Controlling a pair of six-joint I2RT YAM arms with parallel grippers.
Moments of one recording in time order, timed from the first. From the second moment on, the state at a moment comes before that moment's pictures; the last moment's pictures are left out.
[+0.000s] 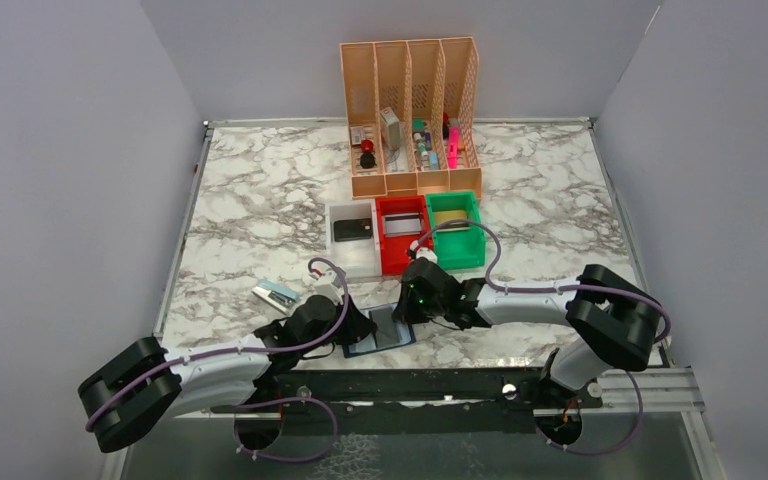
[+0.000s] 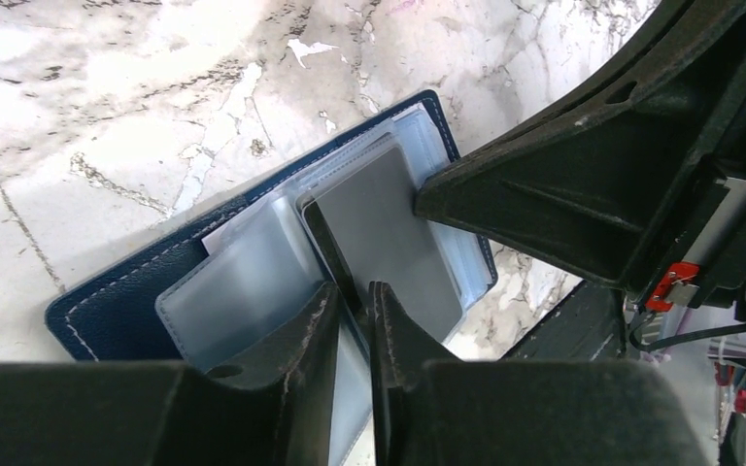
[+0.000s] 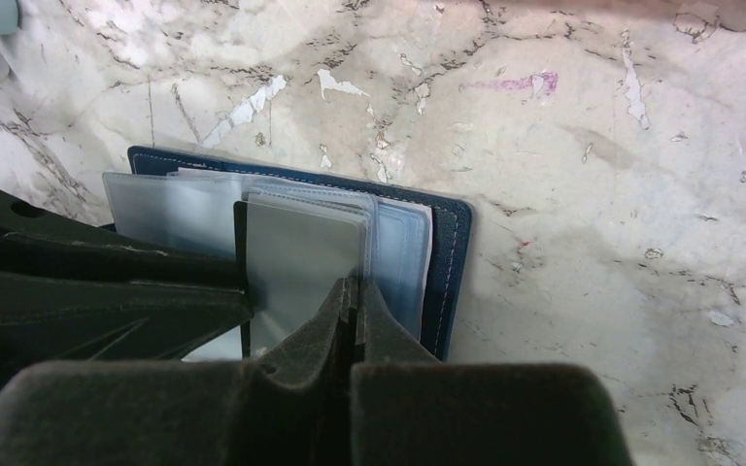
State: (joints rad) left arm -0.94 0.97 0.08 0.36 -0.06 -0.93; right arm 1.03 1.56 0.70 0.01 0.07 0.85
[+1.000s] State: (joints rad) left arm -0.94 0.87 0.07 0.24 -0.13 -0.93; right arm 1.03 1.56 0.70 0.01 0.07 0.87
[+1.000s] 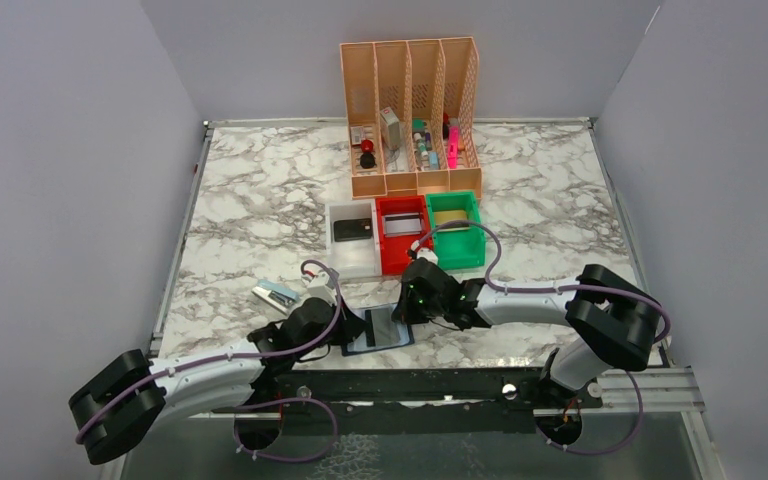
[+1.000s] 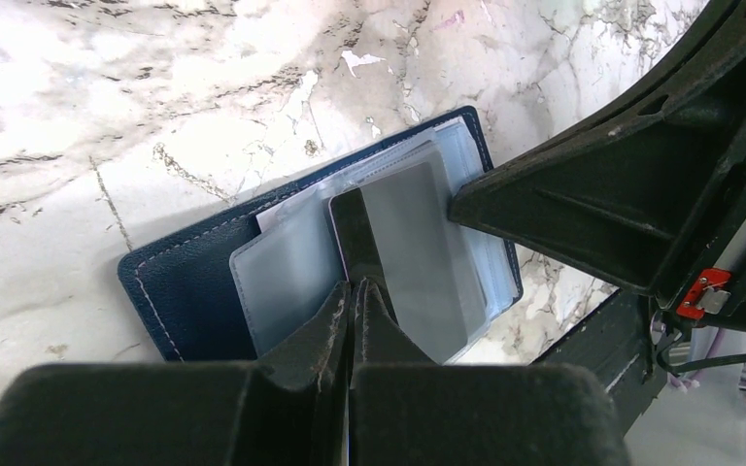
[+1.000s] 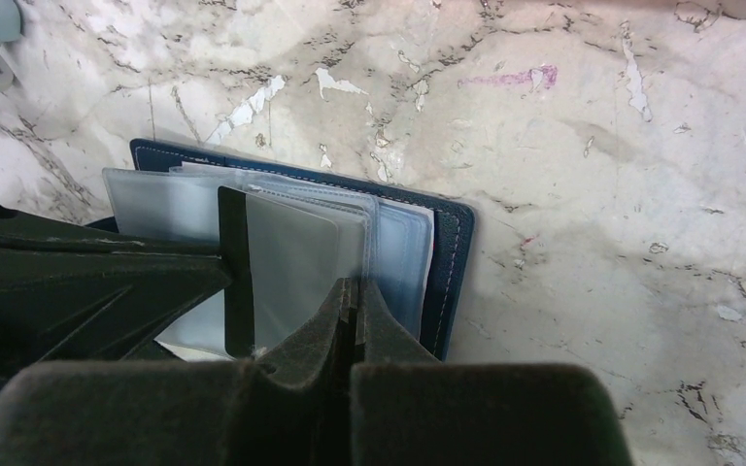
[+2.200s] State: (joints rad) left arm -0.94 0.89 0.09 0.23 -0.12 -0.88; right arm 1.04 1.56 0.67 0.13 -0.05 0.83
